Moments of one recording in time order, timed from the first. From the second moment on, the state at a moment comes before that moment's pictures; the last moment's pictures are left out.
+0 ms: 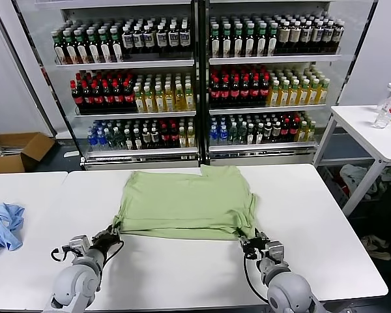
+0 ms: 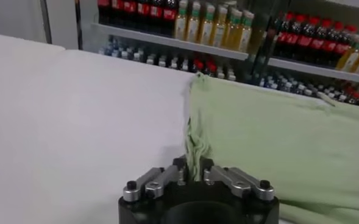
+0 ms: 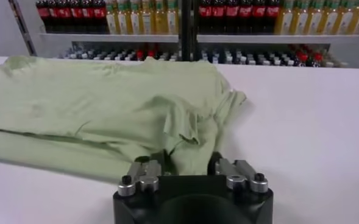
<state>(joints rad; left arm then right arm) 1.22 -1.16 -0.49 -1.73 -0.71 0.51 -0.20 -1.18 1.08 0.16 1.85 0.53 -0.52 0.28</state>
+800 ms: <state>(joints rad) 1.67 -1.24 -0.60 -2.17 -0.77 0.57 -0.24 -1.54 0.88 0.34 2.15 0.37 -0.51 0.16</state>
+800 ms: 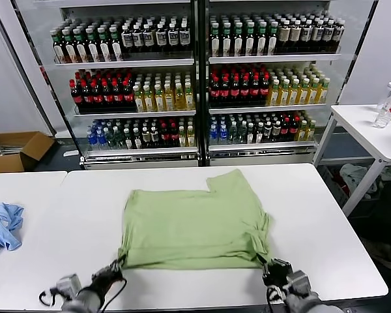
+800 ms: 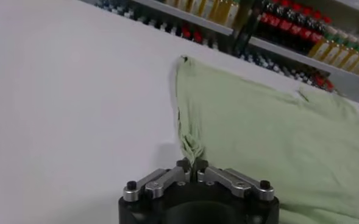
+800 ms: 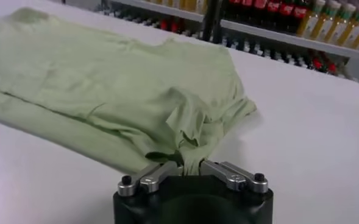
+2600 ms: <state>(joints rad) 0.89 -1.15 -0.30 -1.49 -0.61 0.50 -0.19 -0.41 1.35 -0.02 1.01 0.50 -0.56 0.15</state>
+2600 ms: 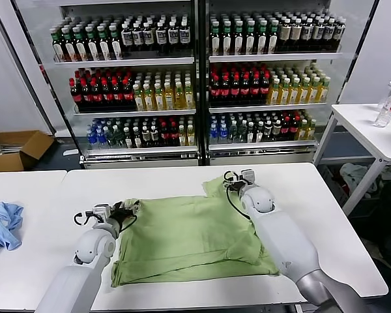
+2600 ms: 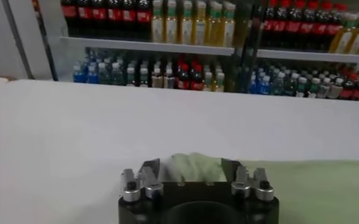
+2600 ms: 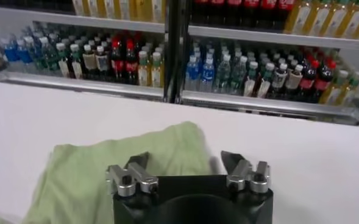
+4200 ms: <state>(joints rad) 1.32 -1.11 -0.49 -2.01 -0.79 0.51 -0.18 -1.04 1.05 0.26 1.82 0.62 -0.47 0.13</state>
